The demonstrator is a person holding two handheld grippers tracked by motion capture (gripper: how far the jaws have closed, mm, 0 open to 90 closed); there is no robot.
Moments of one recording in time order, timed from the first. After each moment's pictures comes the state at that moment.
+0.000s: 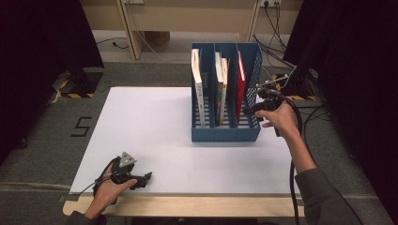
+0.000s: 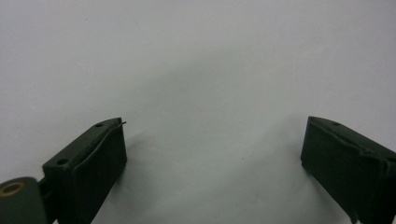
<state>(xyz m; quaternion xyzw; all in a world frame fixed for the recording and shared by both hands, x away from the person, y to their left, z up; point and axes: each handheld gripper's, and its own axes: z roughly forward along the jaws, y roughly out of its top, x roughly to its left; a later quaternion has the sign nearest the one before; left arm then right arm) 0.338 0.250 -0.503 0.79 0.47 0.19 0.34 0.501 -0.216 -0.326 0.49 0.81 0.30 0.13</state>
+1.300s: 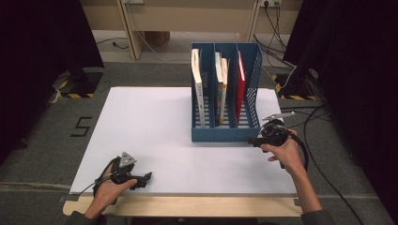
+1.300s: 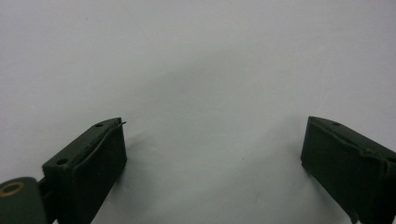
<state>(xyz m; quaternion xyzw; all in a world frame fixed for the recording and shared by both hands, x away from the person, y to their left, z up) 0.338 0.250 -0.503 0.79 0.47 0.19 0.34 0.434 -0.242 -0.398 0.48 0.81 0.32 0.13</state>
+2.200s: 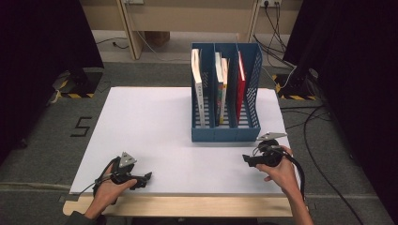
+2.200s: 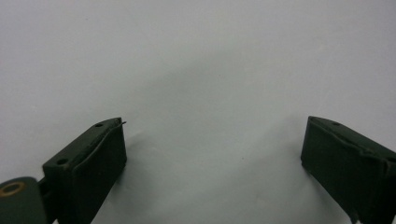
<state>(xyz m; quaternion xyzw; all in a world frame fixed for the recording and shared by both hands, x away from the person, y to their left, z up) 0.337 0.250 -0.503 0.79 0.47 0.19 0.34 0.391 -0.228 -0.437 0.46 0.83 0.30 0.15</state>
